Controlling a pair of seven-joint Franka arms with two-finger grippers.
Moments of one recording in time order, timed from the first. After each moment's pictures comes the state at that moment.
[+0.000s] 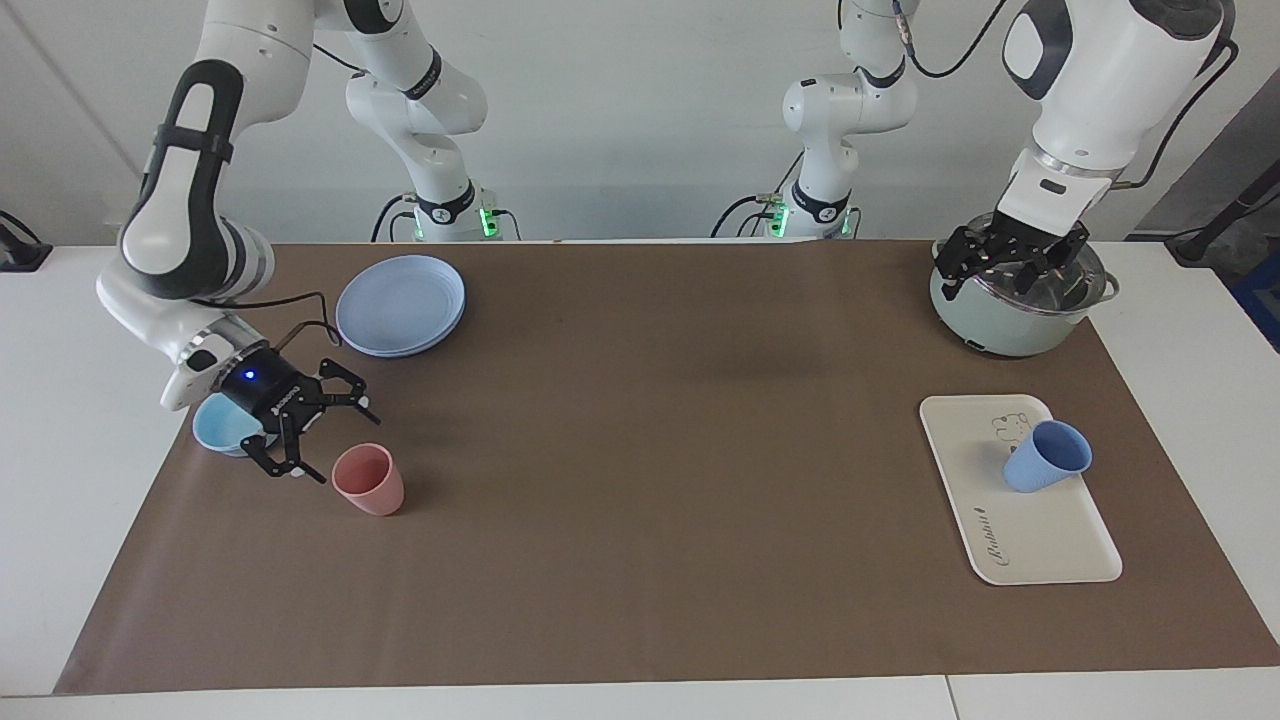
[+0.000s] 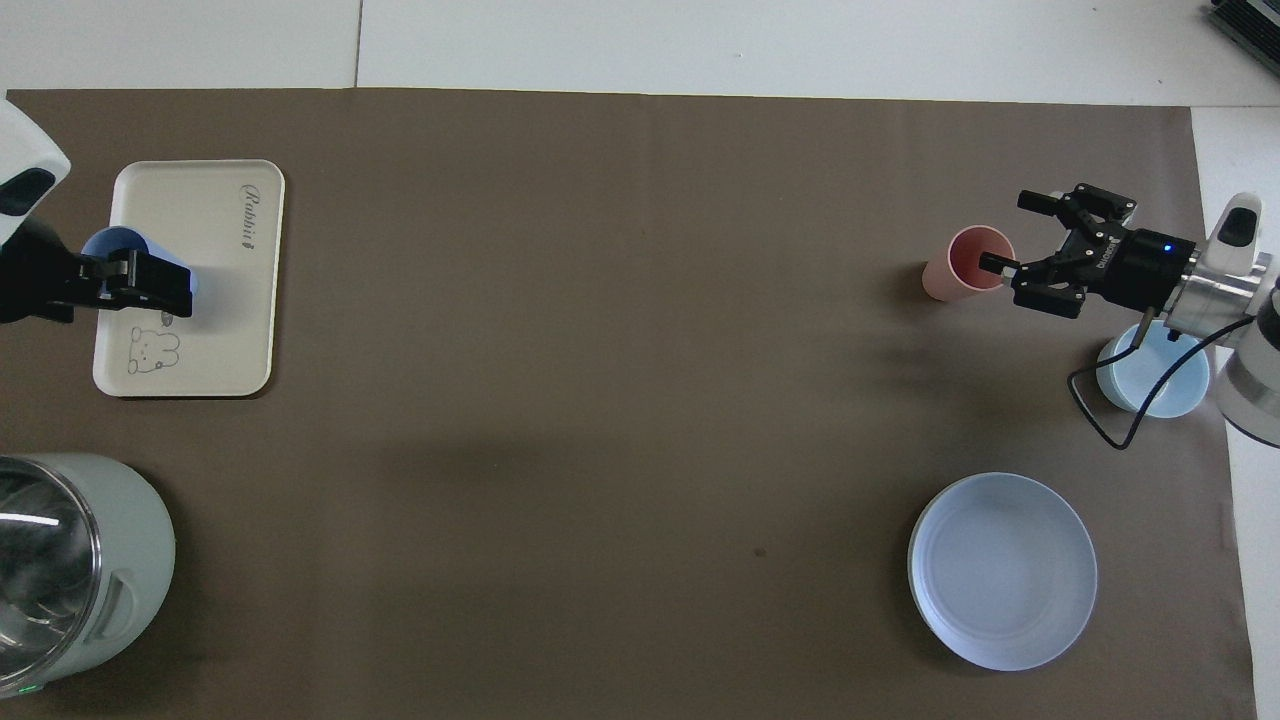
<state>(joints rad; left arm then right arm) 0.01 0.02 -0.10 -1.59 0.03 1.62 -0.08 -0.08 0.22 -0.14 -1.94 1.31 2.12 -1.77</state>
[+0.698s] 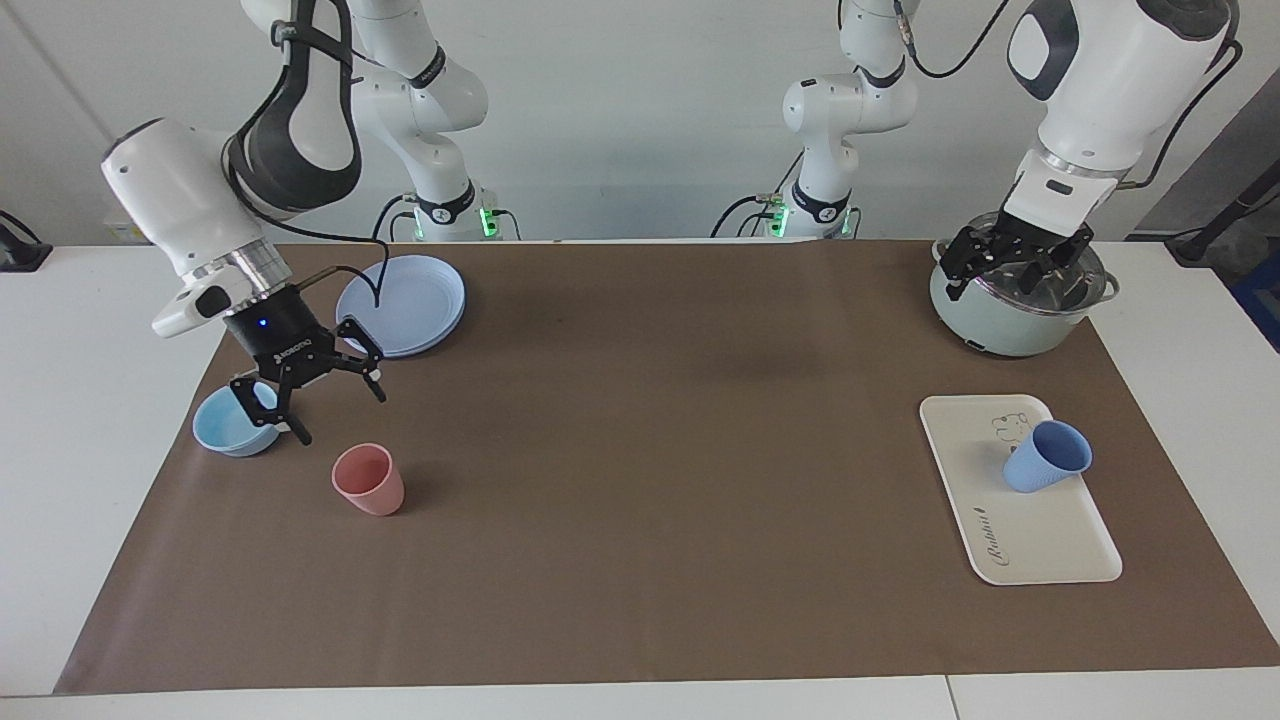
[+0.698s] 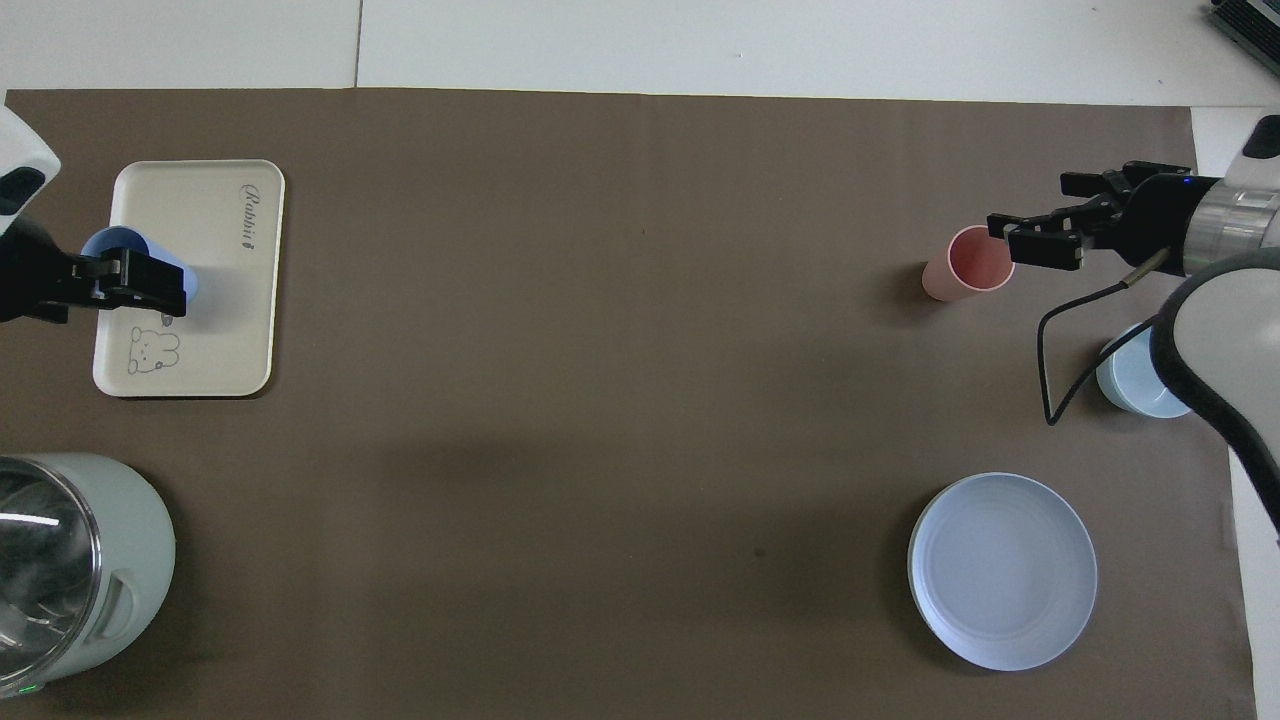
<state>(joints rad) 0.02 0.02 -0.10 -1.59 0.03 1.62 -0.08 0.09 0.07 -0.14 -1.90 0.47 2.38 -0.75</state>
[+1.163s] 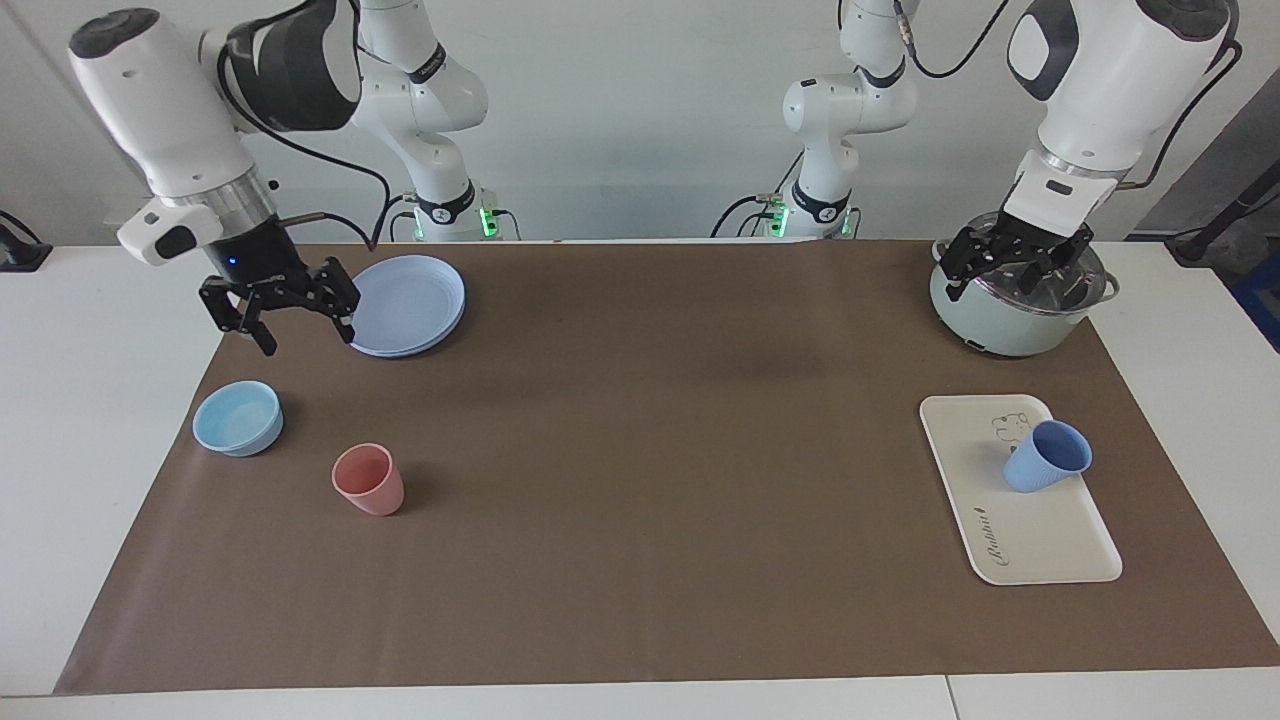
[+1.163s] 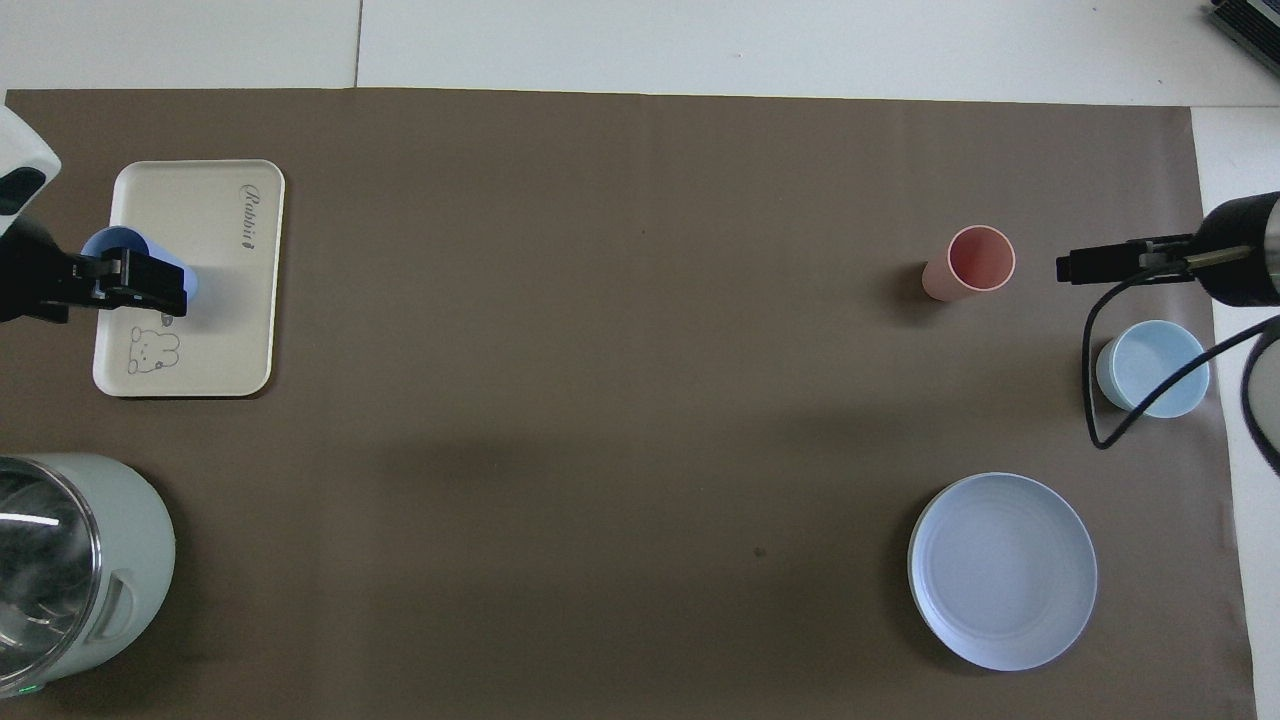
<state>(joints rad) 0.02 0.02 -0.10 -1.60 0.03 1.63 -0.08 0.08 -0.02 -0.14 -1.72 0.13 1.85 -0.12</state>
